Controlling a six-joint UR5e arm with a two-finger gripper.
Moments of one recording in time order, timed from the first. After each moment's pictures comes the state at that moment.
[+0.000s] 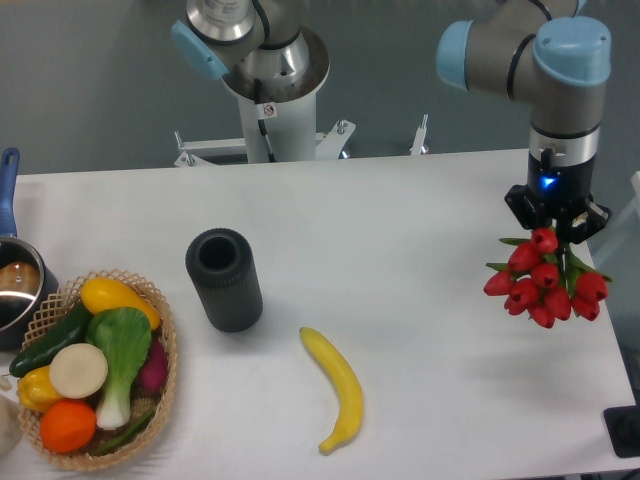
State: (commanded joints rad) arm 2.85 -1.89 -1.62 -0.87 1.47 1.46
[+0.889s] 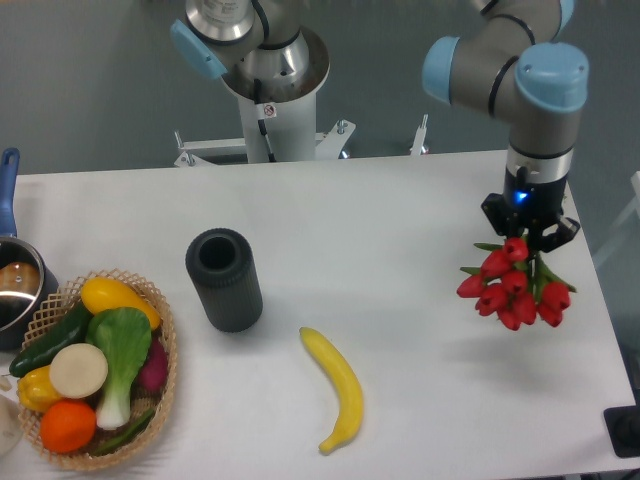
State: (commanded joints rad) arm 2.81 -1.93 -1.71 -0.85 1.51 1.46
